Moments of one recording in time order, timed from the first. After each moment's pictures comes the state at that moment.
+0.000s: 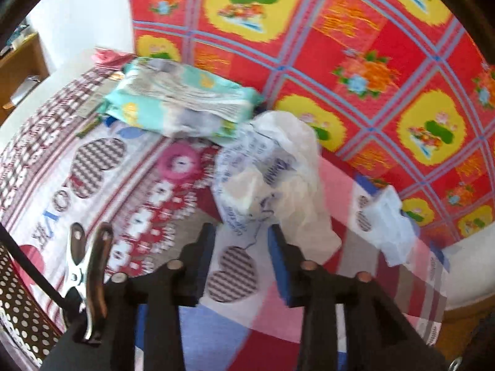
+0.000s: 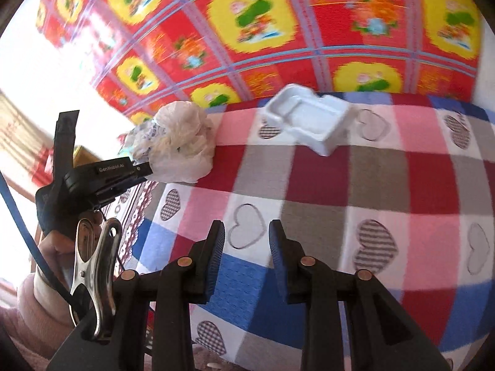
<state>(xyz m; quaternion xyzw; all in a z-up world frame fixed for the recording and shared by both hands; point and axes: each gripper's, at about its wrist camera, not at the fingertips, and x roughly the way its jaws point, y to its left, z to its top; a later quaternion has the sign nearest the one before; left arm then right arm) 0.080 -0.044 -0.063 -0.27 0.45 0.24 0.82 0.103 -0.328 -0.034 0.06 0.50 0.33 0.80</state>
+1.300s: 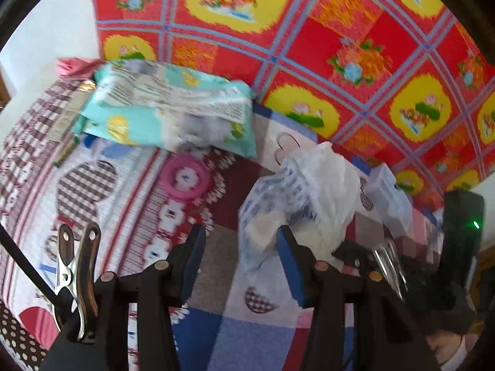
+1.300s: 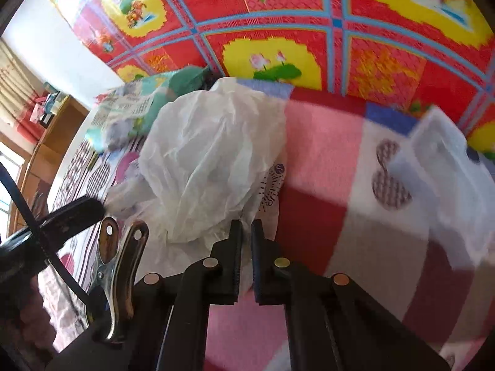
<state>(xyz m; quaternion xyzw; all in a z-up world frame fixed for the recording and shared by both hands) 0.088 -0.010 -0.076 -0.25 0.48 0.12 0.83 0.174 -0.165 -0.094 -0.04 0.55 0.35 0.76</state>
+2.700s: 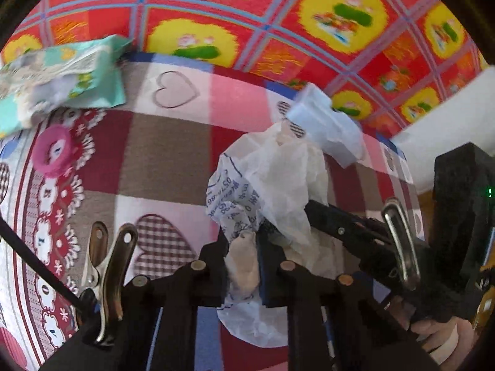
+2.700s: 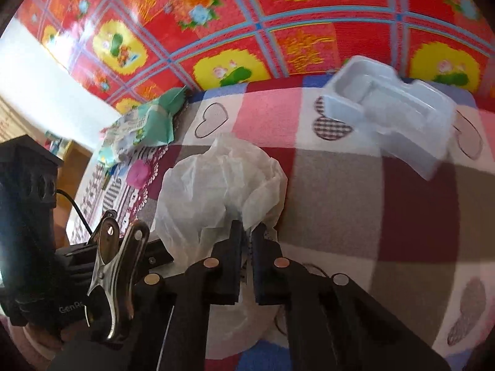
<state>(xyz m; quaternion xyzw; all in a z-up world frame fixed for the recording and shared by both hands) 0.117 -0.094 -0.093 -0.20 0.53 -0.06 0.82 0.146 -0.237 -0.091 0.08 0.52 0.31 0.79</state>
